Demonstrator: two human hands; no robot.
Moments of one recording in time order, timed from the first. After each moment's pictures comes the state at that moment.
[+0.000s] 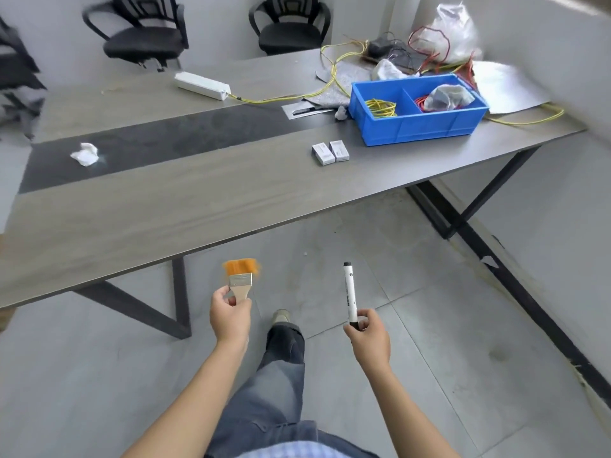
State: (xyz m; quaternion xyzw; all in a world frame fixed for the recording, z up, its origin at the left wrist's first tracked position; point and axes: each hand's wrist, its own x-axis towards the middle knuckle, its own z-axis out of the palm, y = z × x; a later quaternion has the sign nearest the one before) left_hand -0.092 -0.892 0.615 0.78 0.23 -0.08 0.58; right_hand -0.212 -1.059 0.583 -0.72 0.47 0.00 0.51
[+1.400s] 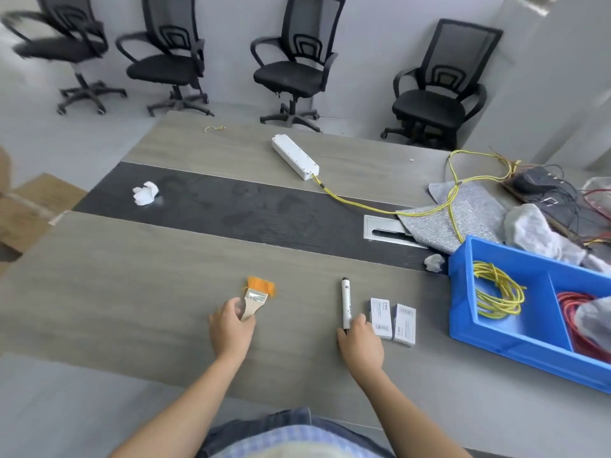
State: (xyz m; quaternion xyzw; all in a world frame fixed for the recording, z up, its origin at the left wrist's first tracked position) left_hand 0.174 -0.987 0.586 0.87 0.31 0.02 0.37; right_hand 0.170 -1.191 0.609 -0.95 0.18 0.19 0.19
